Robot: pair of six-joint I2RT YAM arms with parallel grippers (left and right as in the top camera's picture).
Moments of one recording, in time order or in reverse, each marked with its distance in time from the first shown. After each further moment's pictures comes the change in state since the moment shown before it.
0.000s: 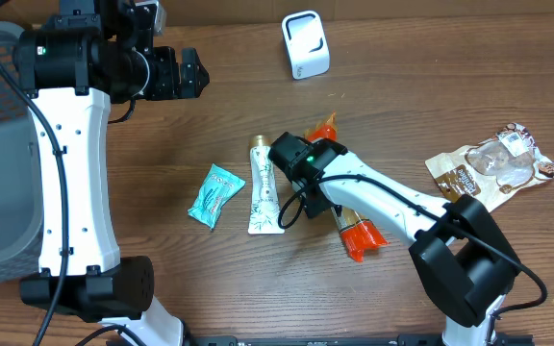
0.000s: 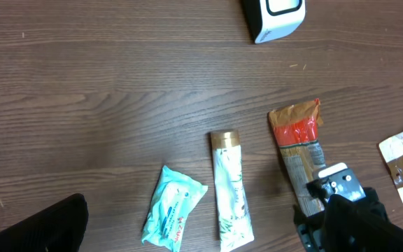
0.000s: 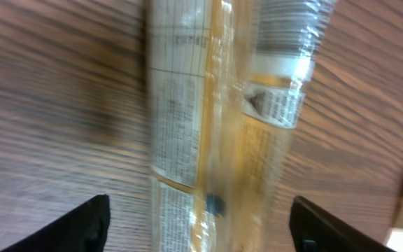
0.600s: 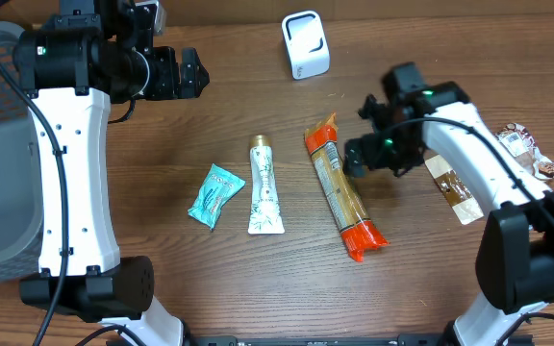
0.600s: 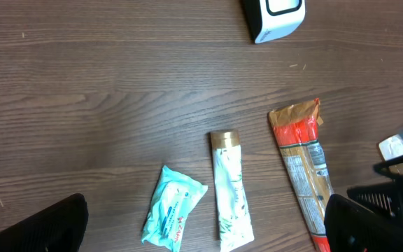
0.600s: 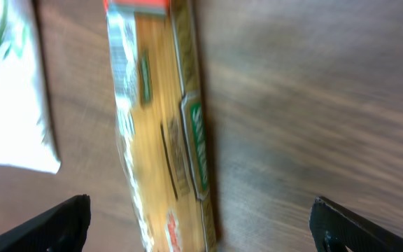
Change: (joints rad) left arm 0.000 0.000 0.000 0.000 0.000 0.000; right arm -0.504 -0.092 0.027 -0.048 -0.674 -0.401
